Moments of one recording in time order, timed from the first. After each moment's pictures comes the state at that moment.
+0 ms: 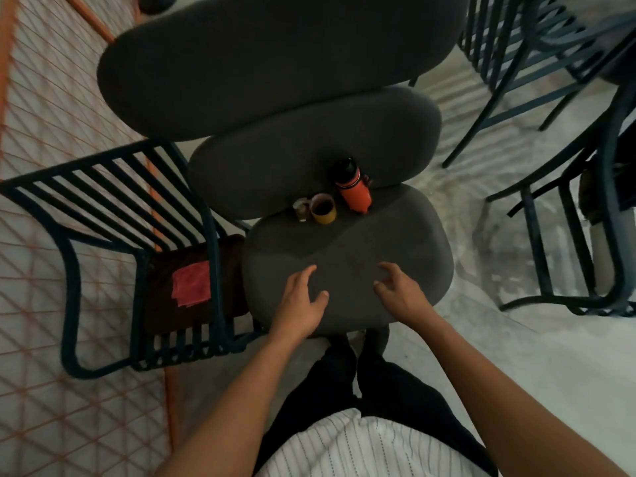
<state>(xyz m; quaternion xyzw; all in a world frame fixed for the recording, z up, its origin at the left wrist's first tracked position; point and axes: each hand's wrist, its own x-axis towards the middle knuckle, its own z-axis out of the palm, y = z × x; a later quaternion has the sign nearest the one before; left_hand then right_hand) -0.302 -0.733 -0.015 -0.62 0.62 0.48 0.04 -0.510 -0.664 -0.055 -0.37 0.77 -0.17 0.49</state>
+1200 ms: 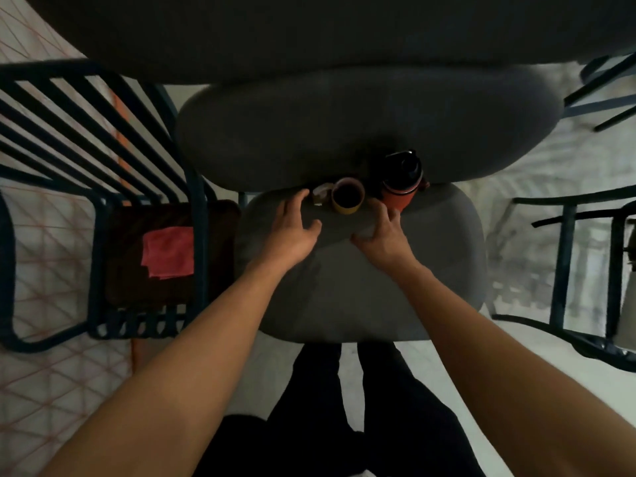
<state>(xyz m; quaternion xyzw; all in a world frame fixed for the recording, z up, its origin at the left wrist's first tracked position) -0.298 -0.939 -0.105 -0.65 0.60 0.47 0.01 -0.478 -0.876 -0.126 -0.41 0.78 -0.12 0.45</state>
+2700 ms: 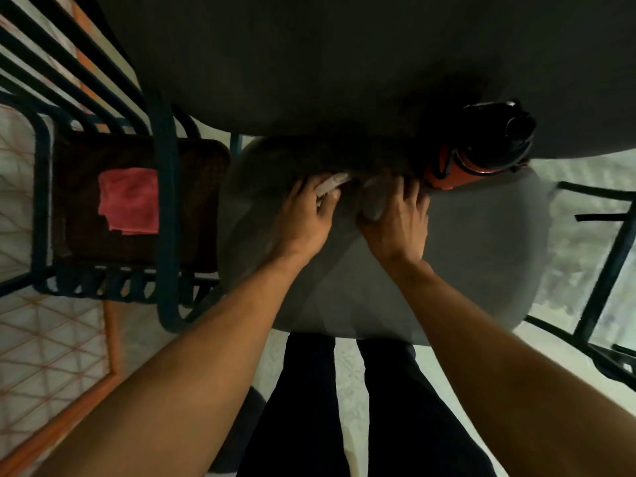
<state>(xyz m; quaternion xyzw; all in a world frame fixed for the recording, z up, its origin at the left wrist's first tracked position) -0.293 -0.926 -0.232 -0.68 0.59 0.43 -0.06 -0.443 -0.892 -0.250 -0.50 0.82 -0.03 0.28</state>
